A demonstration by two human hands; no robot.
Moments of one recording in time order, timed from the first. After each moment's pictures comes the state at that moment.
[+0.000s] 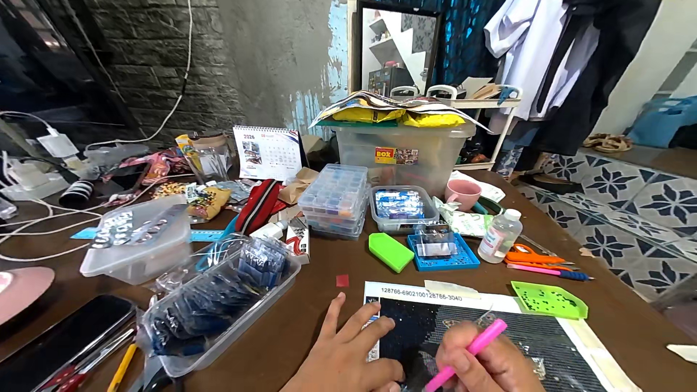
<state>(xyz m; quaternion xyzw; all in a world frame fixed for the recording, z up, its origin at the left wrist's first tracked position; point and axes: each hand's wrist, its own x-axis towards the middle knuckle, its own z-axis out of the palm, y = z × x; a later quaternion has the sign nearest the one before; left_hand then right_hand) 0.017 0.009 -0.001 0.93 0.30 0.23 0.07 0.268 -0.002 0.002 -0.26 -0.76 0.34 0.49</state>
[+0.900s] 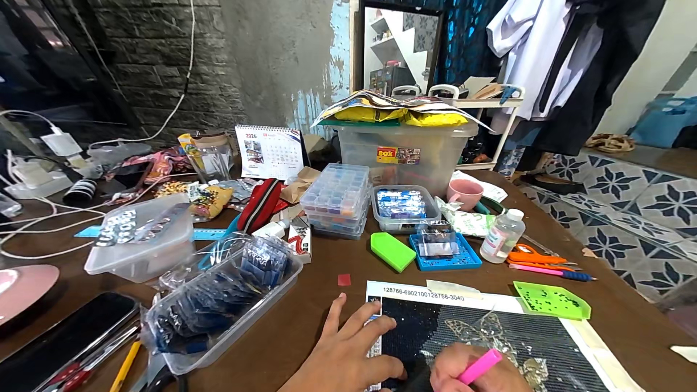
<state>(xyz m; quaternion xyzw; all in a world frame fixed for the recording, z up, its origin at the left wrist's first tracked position) 0.013 0.013 -0.003 0.92 0.28 0.23 0.13 0.264 -0.006 0.006 -0.21 -0.81 0.32 0.44</state>
